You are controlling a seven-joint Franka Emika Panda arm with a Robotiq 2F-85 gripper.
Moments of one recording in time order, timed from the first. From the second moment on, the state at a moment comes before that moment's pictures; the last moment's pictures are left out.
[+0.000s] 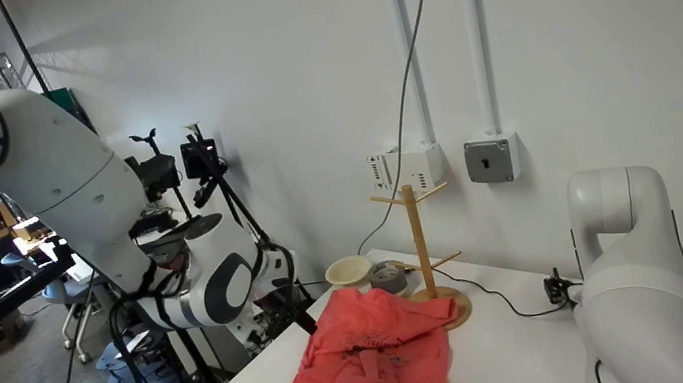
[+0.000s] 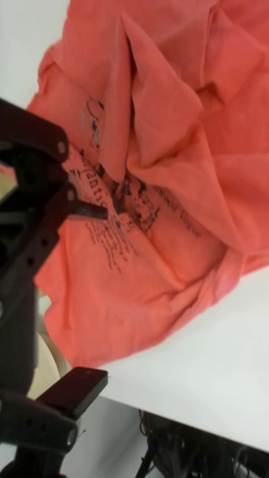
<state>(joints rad) 0.30 0.34 0.12 -2.42 -0.22 3.16 0.59</state>
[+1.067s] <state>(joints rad) -0.18 0.52 0.63 -2.16 -0.10 2.86 0.24</state>
